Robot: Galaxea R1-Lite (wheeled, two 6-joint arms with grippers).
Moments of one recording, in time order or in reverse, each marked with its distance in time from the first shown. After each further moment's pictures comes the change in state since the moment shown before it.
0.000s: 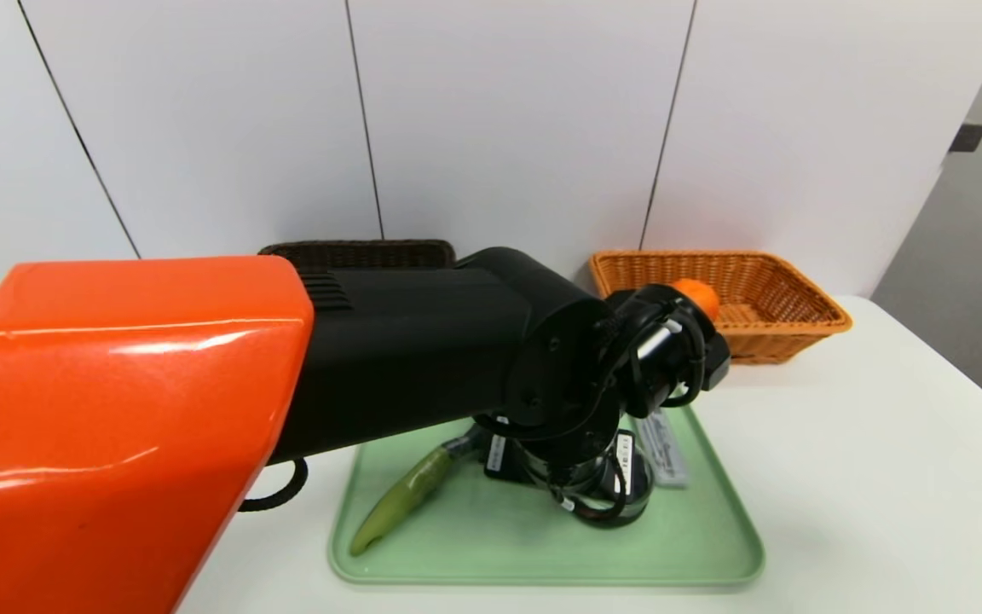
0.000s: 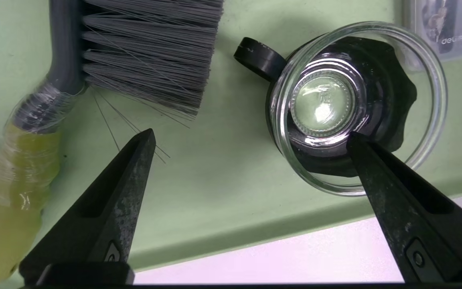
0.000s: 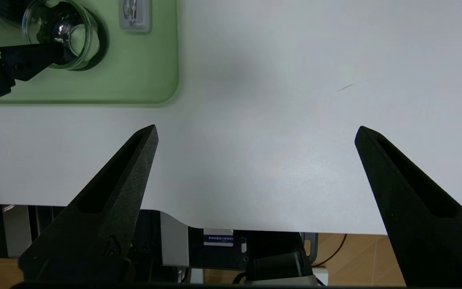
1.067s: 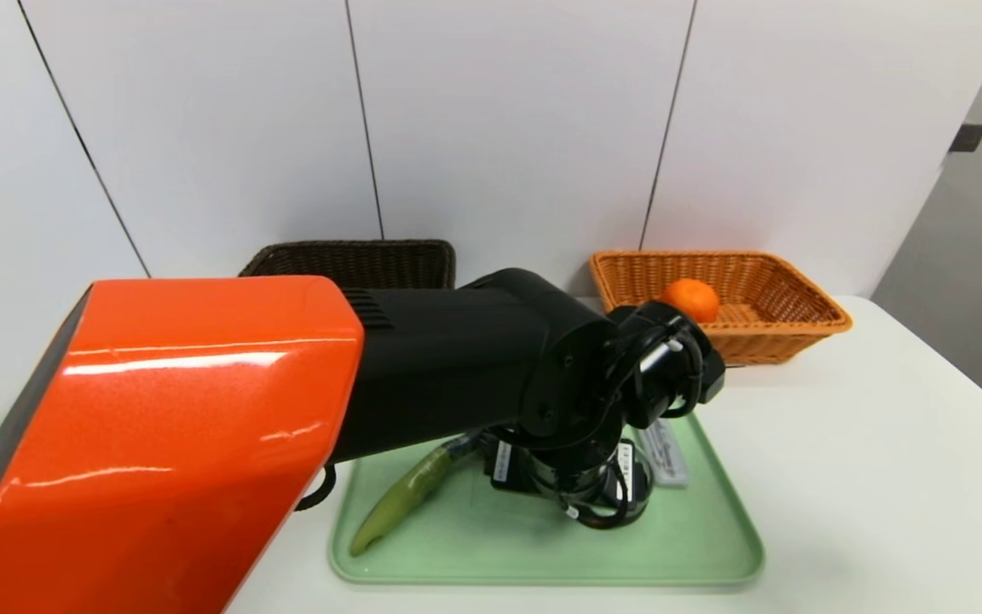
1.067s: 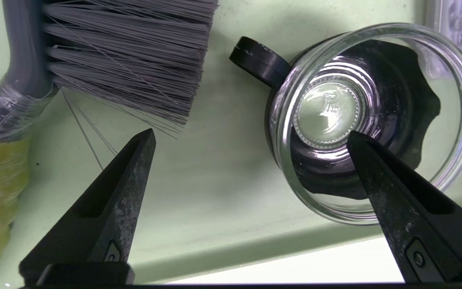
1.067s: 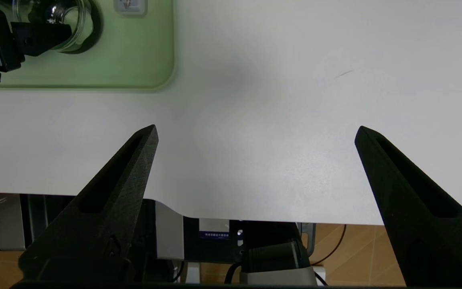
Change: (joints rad) left arm 0.005 0.039 -0.001 -0.015 -0.019 -0.029; right arm 0.001 -0.063 0.062 0.000 0.000 -0.011
